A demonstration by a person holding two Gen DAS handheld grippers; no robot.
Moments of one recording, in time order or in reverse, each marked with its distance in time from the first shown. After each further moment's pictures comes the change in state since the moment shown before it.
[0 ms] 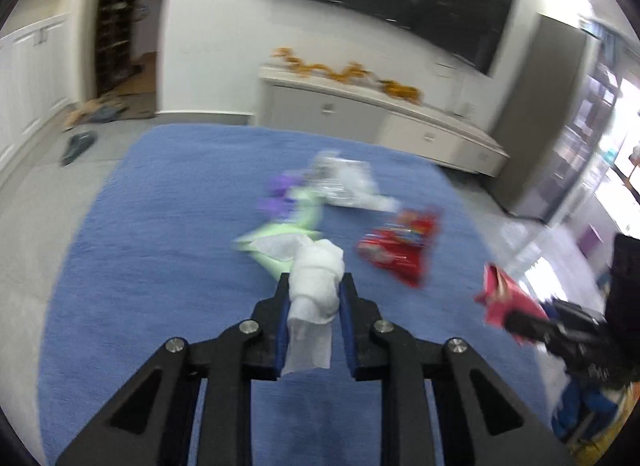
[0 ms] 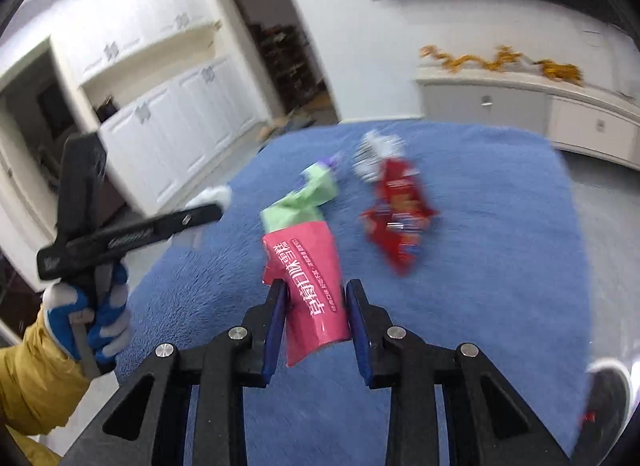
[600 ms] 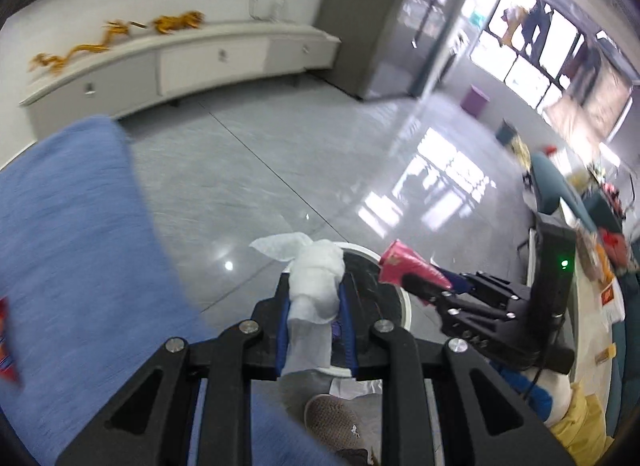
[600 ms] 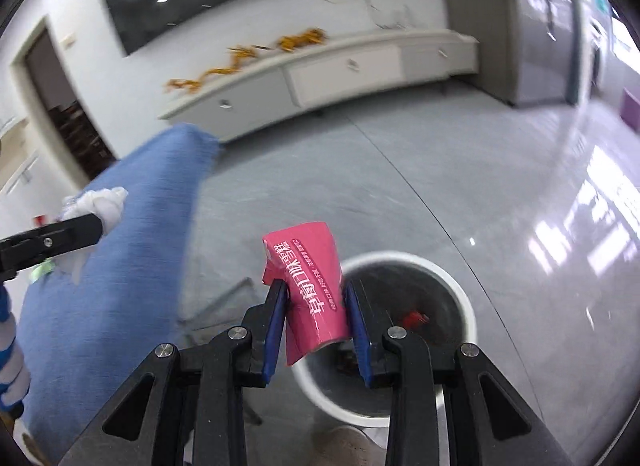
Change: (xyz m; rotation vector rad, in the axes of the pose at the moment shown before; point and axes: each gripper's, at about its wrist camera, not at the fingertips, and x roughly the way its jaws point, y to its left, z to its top) left arm 0.167 -0.364 -0.030 0.429 0.298 -0.392; right arm -0.164 -0.267 -0.132 0.474 -0.067 -0.573
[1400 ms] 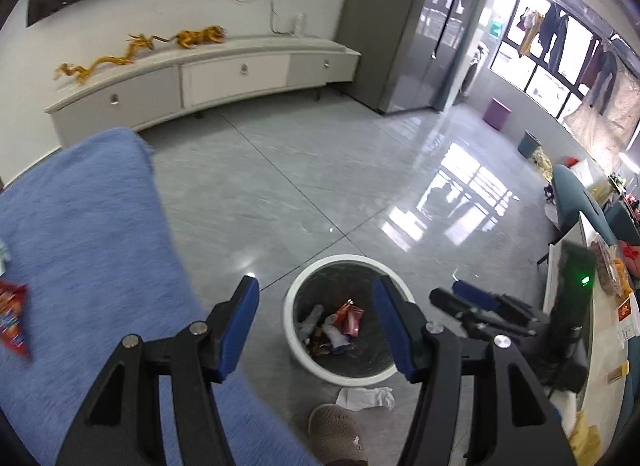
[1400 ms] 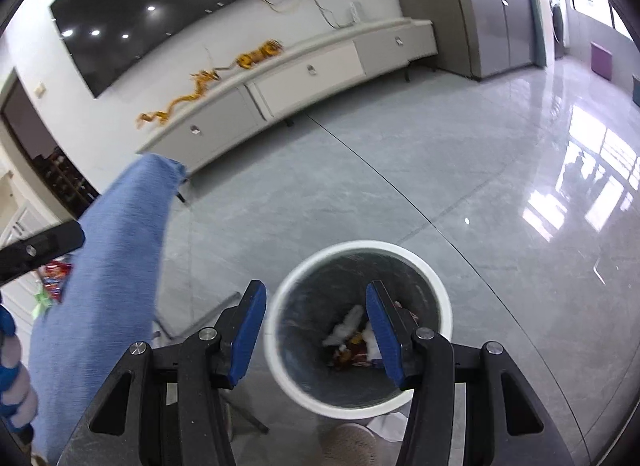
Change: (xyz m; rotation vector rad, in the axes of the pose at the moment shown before) left arm -0.039 -0.013 -0.011 -0.044 -0.087 0.115; right arm -0.031 -0.030 -0.009 0.126 -0.062 0.013
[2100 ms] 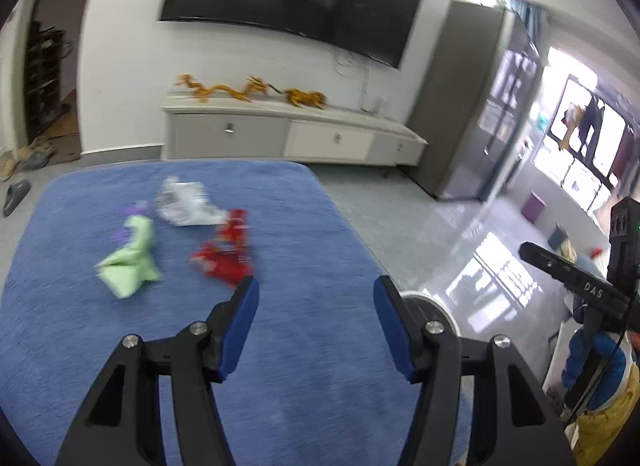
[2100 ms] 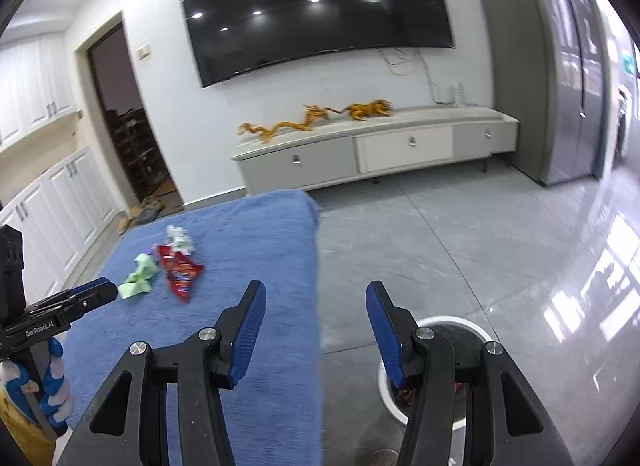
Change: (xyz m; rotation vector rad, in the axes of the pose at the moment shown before) left arm -0.205 0.181 -0.107 -0.233 -0.277 0.130; right arm -0.101 0.205 0.013 -0.315 -0.141 0.126
